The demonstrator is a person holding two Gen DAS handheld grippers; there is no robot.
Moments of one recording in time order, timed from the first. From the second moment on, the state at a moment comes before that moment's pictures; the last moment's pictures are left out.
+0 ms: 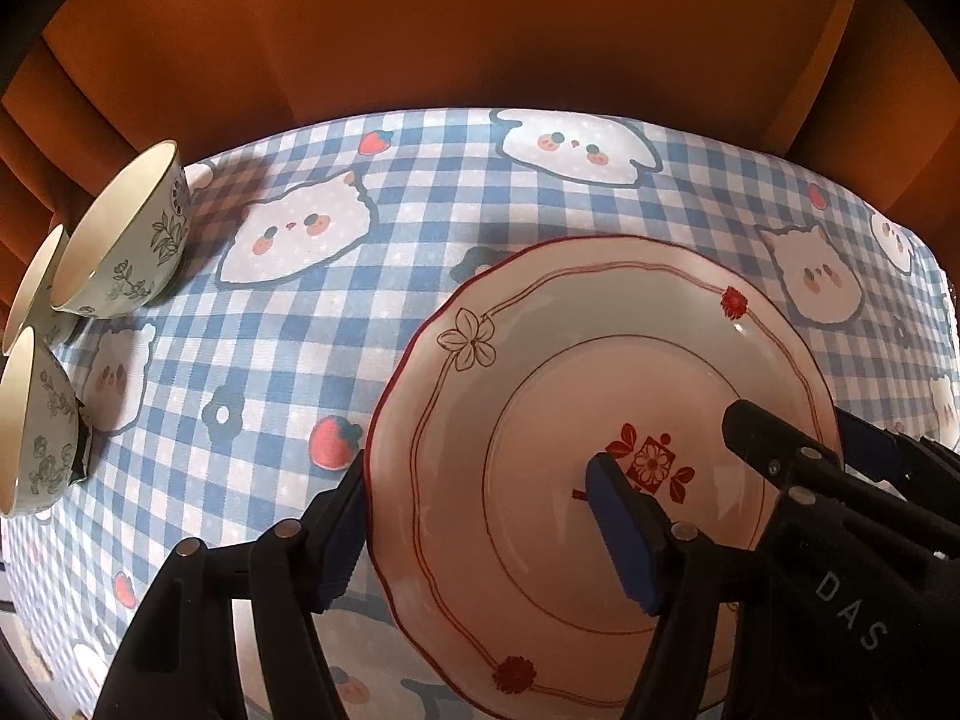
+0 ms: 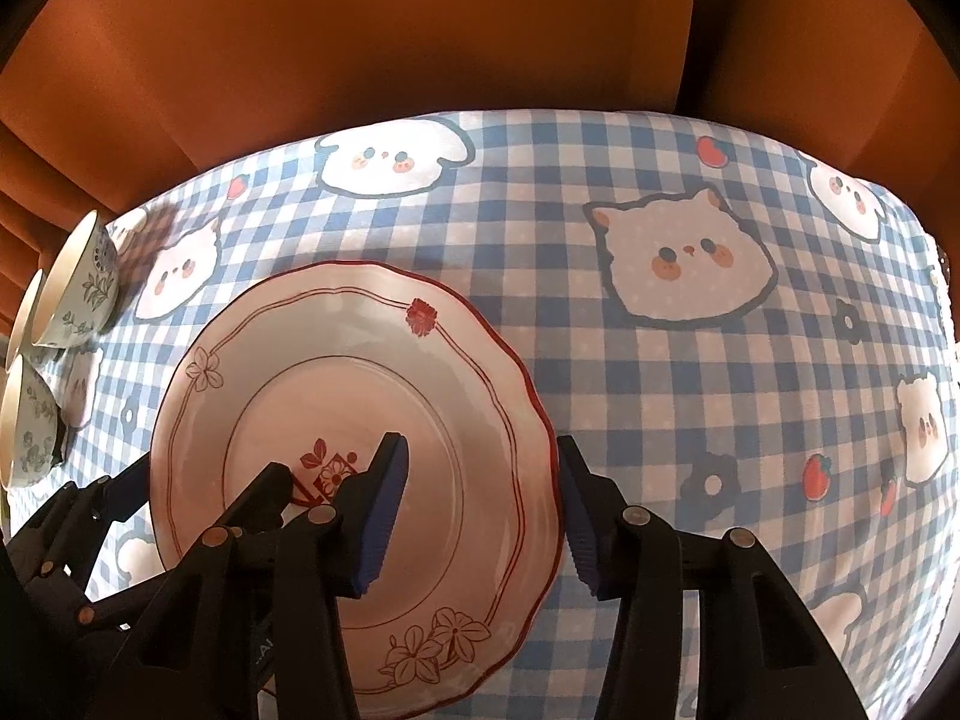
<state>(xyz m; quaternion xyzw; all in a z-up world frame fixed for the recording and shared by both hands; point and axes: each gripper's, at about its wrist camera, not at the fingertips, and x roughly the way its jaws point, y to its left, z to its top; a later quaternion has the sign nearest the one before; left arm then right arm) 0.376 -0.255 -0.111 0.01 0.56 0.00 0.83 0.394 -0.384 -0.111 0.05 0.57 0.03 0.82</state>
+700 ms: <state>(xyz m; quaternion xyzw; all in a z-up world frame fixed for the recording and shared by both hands) 0.343 -0.250 -0.024 0.03 0.49 -0.03 0.87 0.354 -0.380 -0.021 0.05 0.52 0.01 0.86</state>
